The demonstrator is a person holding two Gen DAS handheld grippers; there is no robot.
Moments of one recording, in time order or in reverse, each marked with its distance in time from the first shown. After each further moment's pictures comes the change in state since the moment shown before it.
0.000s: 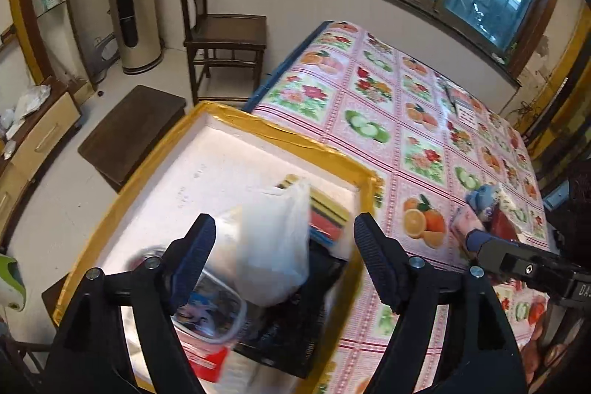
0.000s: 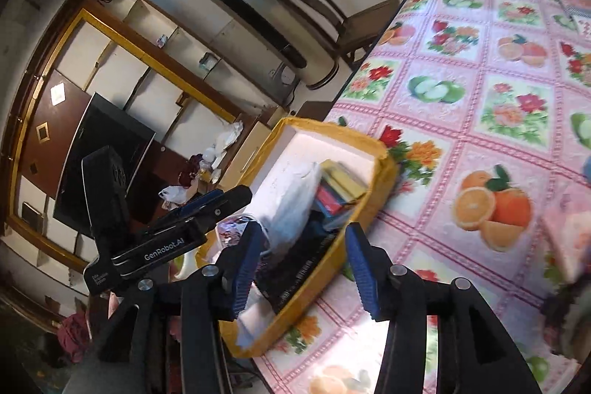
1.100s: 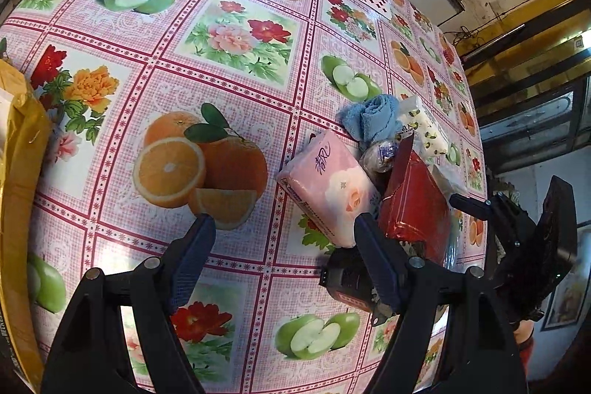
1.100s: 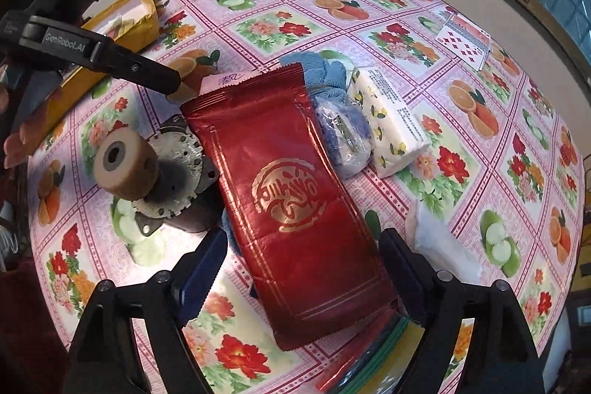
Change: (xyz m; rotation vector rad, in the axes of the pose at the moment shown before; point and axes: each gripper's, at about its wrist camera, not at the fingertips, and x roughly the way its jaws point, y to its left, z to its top) left arm 0.136 -0.190 -0.020 0.017 0.424 -0.318; right arm -0.104 -0.178 -0.041 -0.450 0.295 -0.588
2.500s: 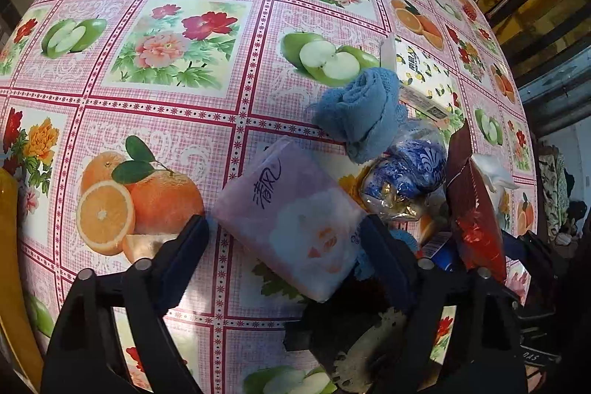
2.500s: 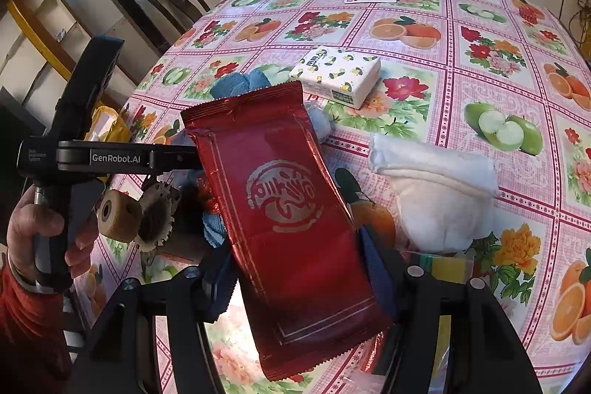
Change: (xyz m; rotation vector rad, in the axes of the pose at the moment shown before) left arm 0.051 -0.057 0.010 0.151 0.029 0.207; right arm -0.012 -0.053 -0.050 0.518 -0.142 0.161
